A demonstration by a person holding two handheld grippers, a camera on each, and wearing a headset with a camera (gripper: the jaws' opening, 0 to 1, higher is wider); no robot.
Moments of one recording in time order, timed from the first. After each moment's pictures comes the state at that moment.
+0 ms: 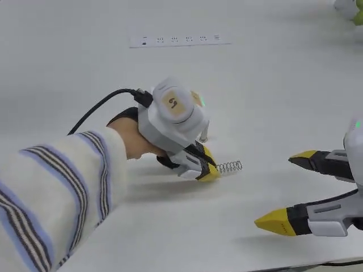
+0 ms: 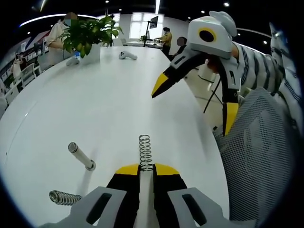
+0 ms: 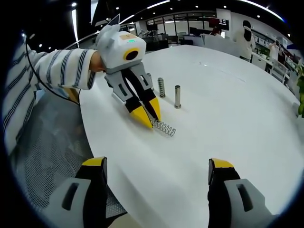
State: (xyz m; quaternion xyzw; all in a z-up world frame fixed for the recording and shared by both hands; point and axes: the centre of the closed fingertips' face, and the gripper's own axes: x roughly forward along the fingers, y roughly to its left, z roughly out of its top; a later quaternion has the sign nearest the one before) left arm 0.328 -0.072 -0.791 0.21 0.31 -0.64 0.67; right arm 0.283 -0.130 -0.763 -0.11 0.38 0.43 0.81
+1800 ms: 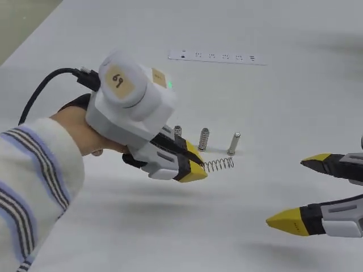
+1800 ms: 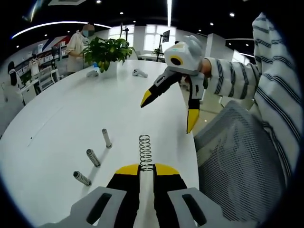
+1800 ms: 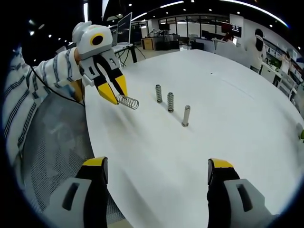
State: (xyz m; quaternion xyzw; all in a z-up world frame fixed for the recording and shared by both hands) left arm 0.300 0.006 -0.715 0.18 0.28 -0.59 0.73; right arm 0.299 -0.100 -0.739 -0.14 0.36 0.46 0.80
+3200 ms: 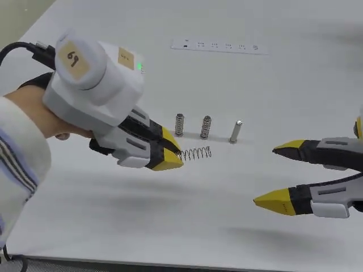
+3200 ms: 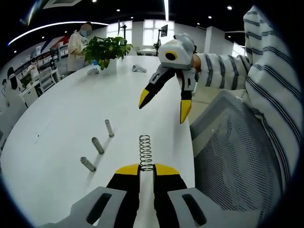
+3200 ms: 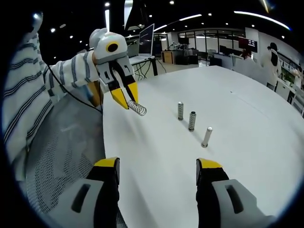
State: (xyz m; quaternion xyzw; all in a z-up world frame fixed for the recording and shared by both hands) left arm 0.288 0.035 -0.708 0.21 0.29 -0.59 0.73; right arm 0.287 -0.064 -0.724 -0.12 0.29 0.56 0.77
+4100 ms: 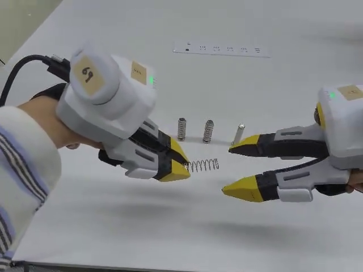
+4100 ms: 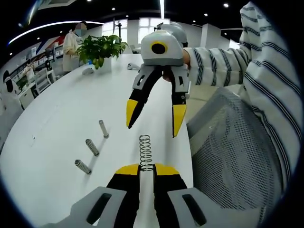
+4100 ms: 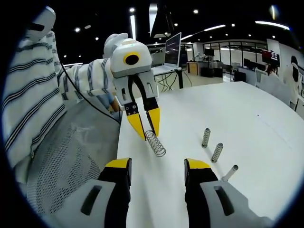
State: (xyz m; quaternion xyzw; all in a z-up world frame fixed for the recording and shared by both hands) left arm 0.281 0.027 -0.713 0.22 0.29 -0.60 0.71; right arm 0.280 -0.001 -0.705 -0.11 0.24 0.66 0.71
